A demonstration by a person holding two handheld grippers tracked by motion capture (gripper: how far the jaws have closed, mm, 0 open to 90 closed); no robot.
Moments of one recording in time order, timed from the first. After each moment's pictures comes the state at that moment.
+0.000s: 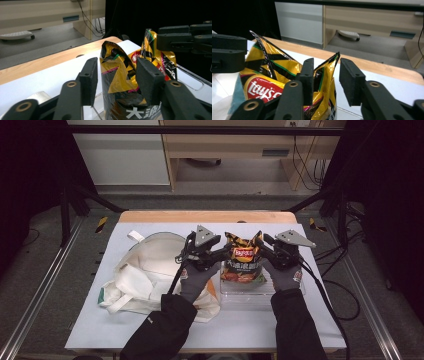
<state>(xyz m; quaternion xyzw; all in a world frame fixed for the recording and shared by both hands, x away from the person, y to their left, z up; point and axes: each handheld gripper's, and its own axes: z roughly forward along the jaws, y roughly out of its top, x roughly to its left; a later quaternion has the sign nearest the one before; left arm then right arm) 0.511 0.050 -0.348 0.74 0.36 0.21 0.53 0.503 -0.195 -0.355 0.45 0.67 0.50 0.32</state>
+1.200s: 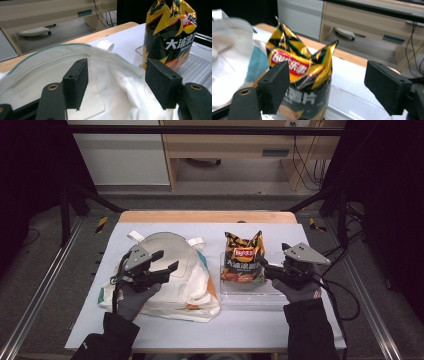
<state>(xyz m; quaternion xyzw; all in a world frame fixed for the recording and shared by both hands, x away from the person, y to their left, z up) 0.463 0.201 -0.366 0.75 0.36 0.24 0.51 0.447 -0.207 -0.338 0.41 0.71 0.46 0.35</state>
